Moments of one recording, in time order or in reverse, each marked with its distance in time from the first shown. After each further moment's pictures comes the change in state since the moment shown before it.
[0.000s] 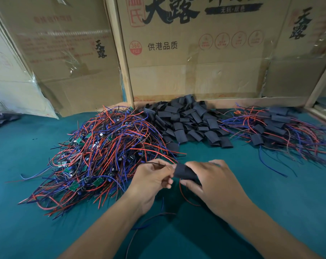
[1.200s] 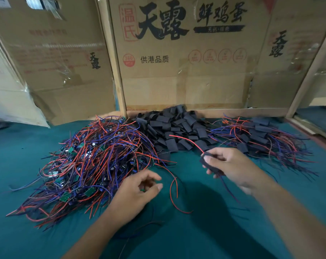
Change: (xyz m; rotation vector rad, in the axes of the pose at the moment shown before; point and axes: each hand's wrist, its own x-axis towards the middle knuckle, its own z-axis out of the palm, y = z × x) left_hand -0.016 0.004 -0.032 0.631 -0.098 0.344; right_hand 0.016 0.074 -0.035 1.127 -0.034 0.436
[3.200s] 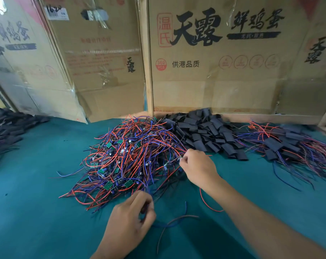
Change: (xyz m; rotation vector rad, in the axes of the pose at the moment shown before) left_hand -0.086 -0.019 -0.057 0.561 0.274 0.344; right_hand 0.046 -0.024 0.152 -0.862 0.119 -0.130
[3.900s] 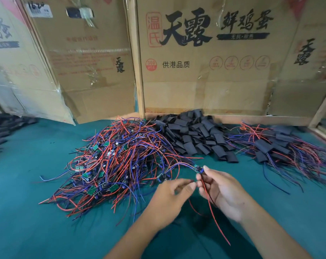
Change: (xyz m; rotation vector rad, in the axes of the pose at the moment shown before) left_hand 0.076 0.050 0.090 -0.632 -0.340 -0.364; right_hand -0.056 0.070 -0.034 1.715 -0.336 0.373
